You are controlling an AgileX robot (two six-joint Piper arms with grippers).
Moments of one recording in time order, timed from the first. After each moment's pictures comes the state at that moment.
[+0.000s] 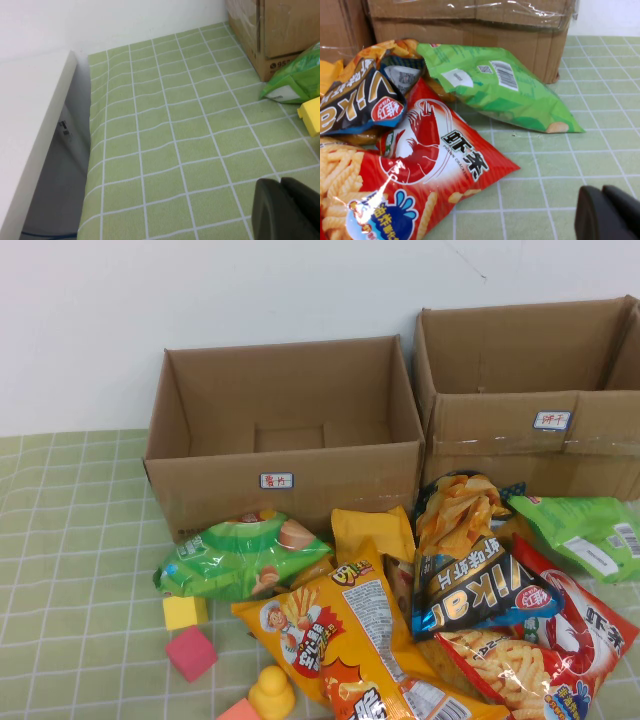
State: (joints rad) right arm -0.01 -0.01 0.02 0.13 0.42 -0.17; left arm 0.02 -0.02 0.02 0.00 0.37 0.12
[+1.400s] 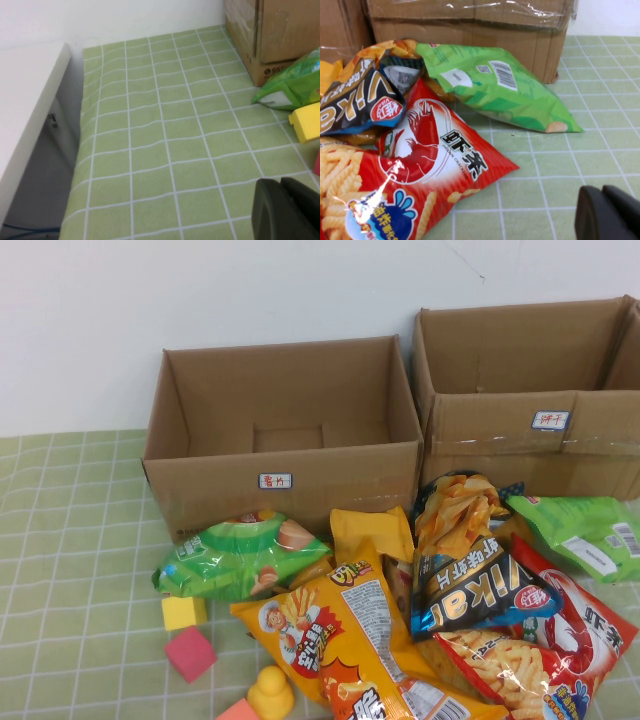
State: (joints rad) right arm -0.01 -0.01 0.02 0.13 0.42 -0.17; left arm 0.02 -0.02 0.02 -0.03 0.37 0.07
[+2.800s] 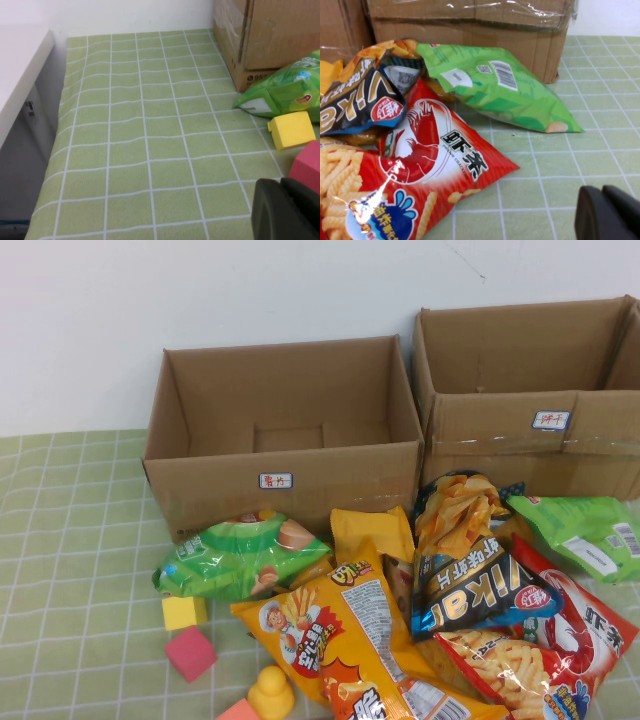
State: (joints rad) right arm -0.01 -0.01 0.02 0.13 0.42 -0.17; left arm 0.02 -0.02 0.01 -0.12 0.38 0.06
